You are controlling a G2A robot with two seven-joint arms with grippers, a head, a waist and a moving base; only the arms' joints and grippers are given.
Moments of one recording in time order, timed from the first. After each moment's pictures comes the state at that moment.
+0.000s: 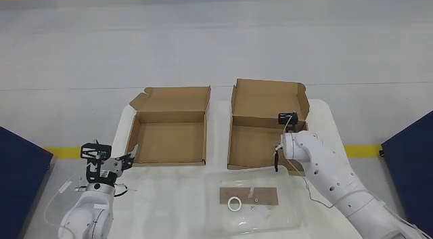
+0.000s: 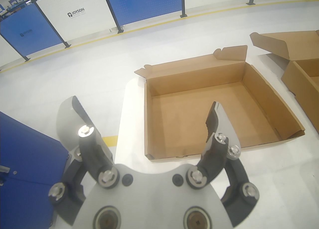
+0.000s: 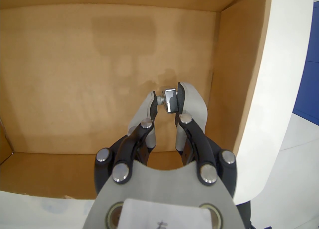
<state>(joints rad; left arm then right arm) 1.73 -1.15 -1.60 -1.80 1.33 0.00 0.00 -0.93 -1.09 0.87 -1.33 -1.04 0.60 1.13</state>
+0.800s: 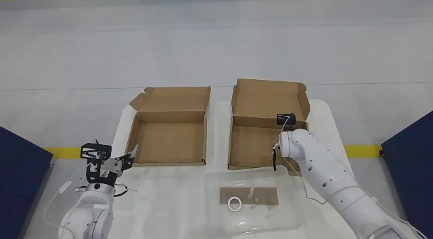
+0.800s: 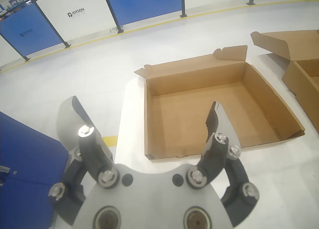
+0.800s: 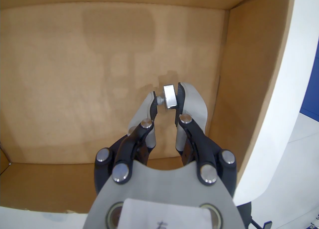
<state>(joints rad) 1.73 -1.15 -1.60 -1.80 1.33 0.00 0.00 -0.90 -1.14 0.87 -1.24 -1.06 0.59 1.12</state>
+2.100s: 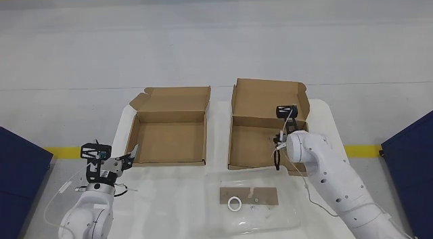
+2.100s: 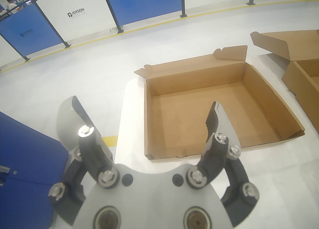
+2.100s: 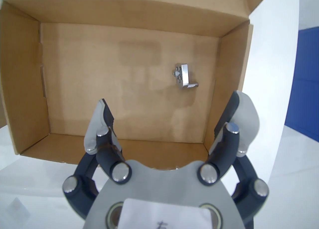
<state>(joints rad) 1.73 -1.15 -1.60 -1.80 1.33 0.00 0.00 -1.07 -1.10 1.07 -1.60 -1.14 0.45 1.15</state>
